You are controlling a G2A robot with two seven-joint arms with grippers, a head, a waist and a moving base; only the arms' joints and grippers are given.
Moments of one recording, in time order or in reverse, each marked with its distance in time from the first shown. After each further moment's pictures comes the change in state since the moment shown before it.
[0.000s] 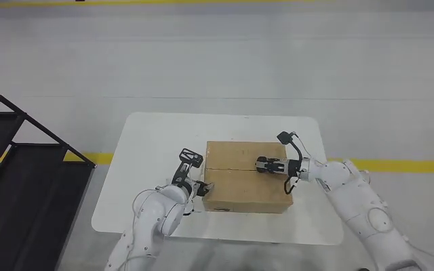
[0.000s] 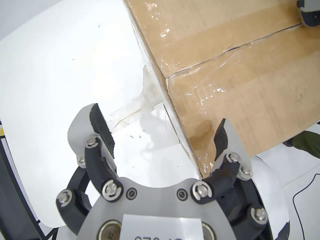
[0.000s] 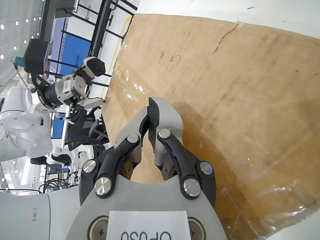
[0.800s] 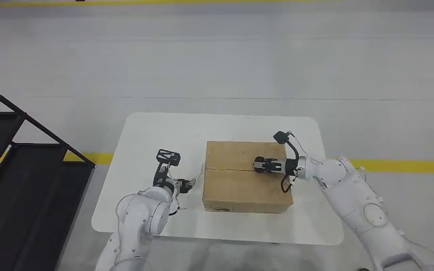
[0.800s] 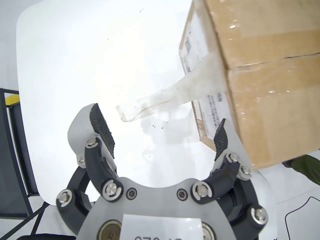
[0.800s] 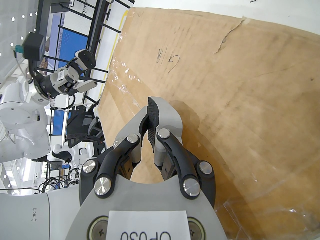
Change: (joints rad) left arm 0.061 0.009 -0.114 0.026 0.030 0.104 0.037; right arm 0.040 -0.014 -0.041 0.048 0.006 -0.006 0.003
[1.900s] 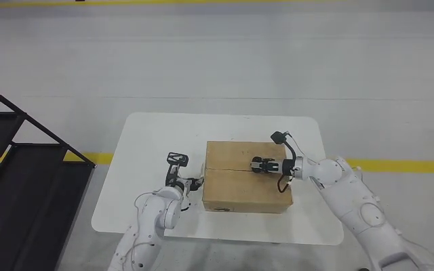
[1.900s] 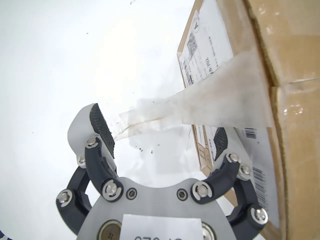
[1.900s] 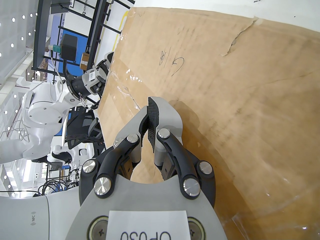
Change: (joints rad) left arm -0.086 -0.038 0.093 0.264 -0.104 0.022 0.277; right arm 0.007 -0.010 -0.024 0.004 -0.003 0.006 -0.024
